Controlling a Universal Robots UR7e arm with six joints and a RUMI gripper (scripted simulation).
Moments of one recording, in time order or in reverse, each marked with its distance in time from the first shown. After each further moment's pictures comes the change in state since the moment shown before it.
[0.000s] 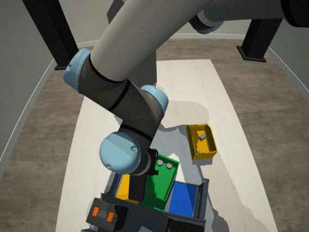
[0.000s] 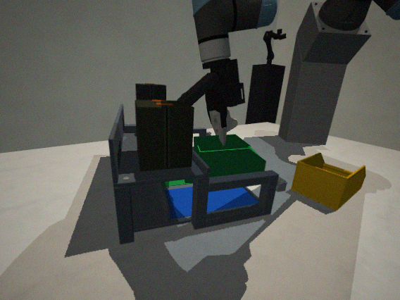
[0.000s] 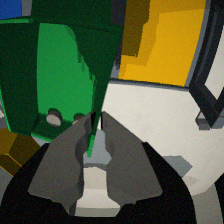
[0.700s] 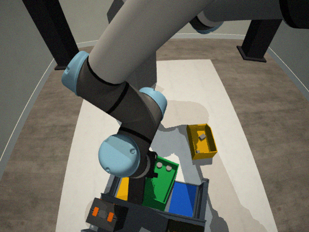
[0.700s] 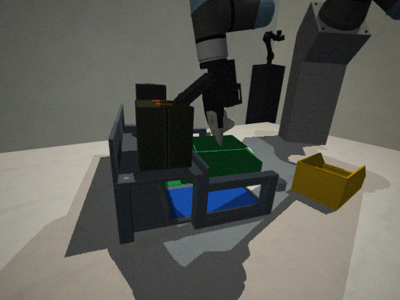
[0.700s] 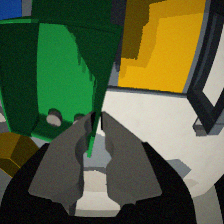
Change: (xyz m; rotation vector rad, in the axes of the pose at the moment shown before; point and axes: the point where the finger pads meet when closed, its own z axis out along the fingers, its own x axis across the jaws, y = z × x) arm 0.001 -0.010 -0.001 0.014 0.001 -0.001
